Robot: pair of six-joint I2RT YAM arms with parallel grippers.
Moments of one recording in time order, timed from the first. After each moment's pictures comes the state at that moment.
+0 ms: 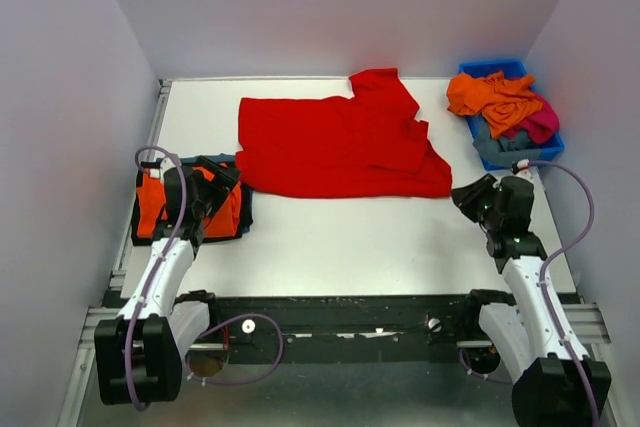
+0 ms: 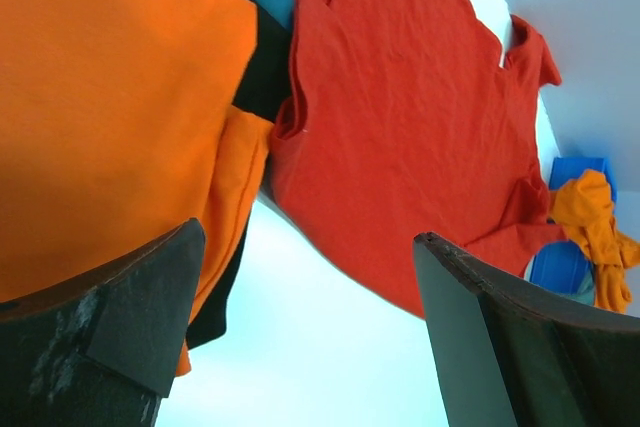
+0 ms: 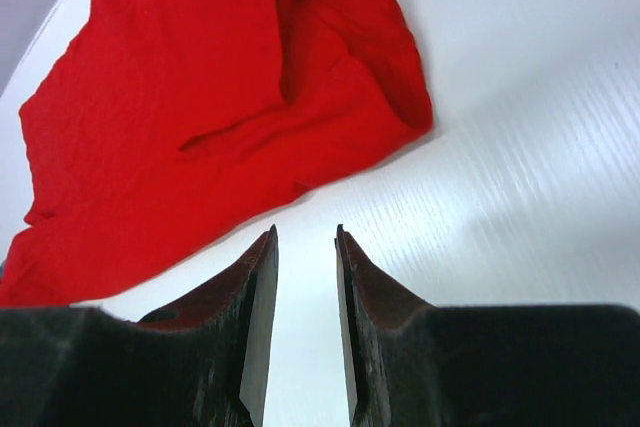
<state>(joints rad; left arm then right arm) 0.04 0.96 0.48 -0.03 0.11 -0.93 -0.08 0.78 0.48 -0.20 -0.11 0.63</state>
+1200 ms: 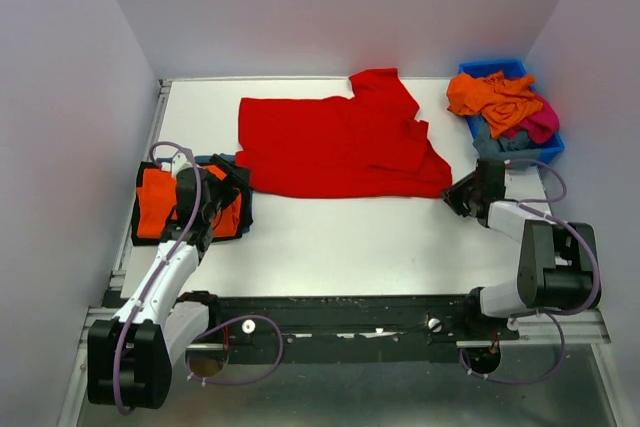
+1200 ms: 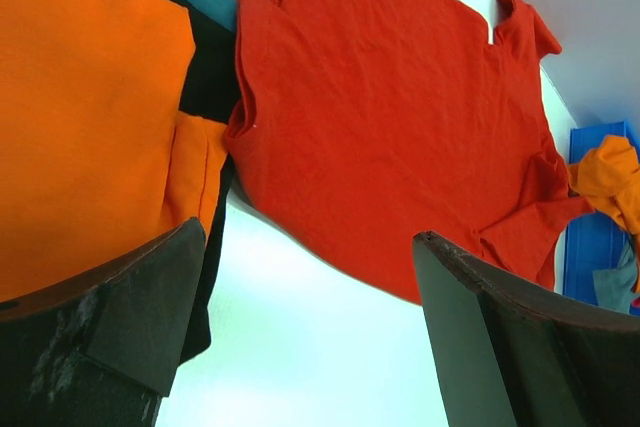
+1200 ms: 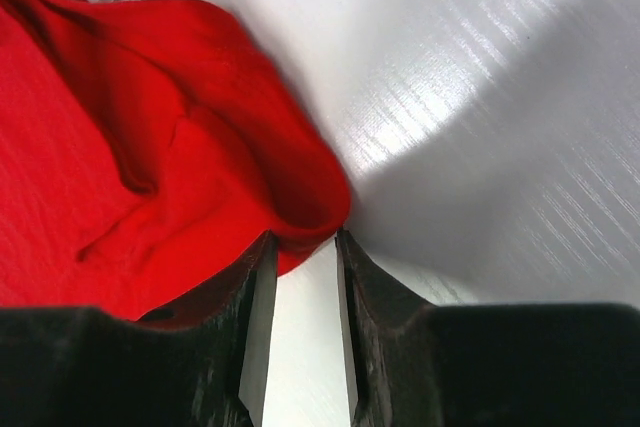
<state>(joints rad) -0.09 0.95 0.46 0.06 0.01 -0.85 -0.08 1.42 0.55 0.07 -0.05 0.88</state>
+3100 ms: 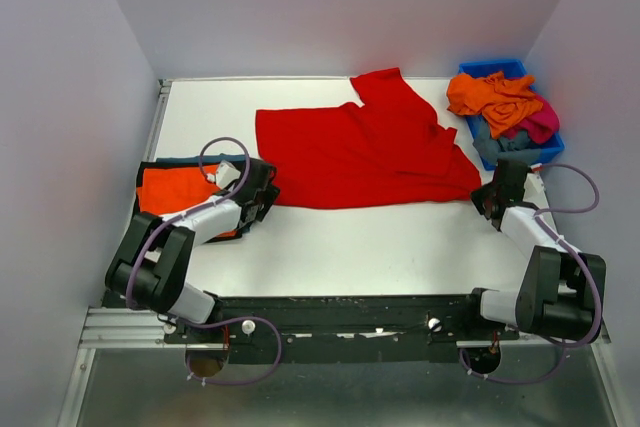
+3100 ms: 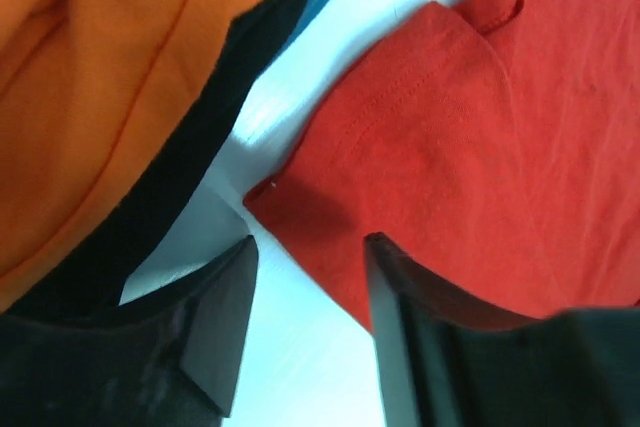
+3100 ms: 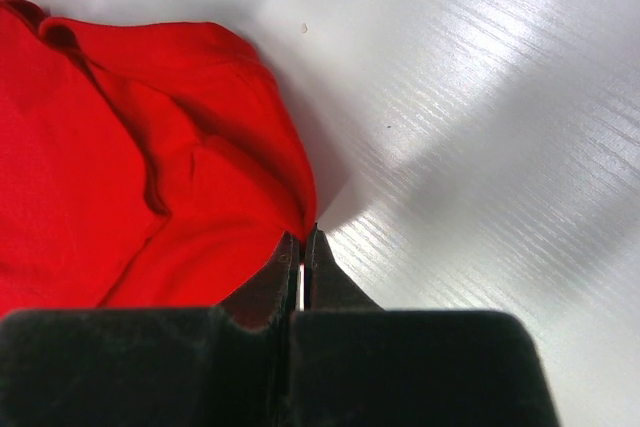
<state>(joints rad) -0.41 1.46 0.66 -0.12 -0.27 -1.31 -0.19 1.28 0.57 -0.11 0.16 0.84</state>
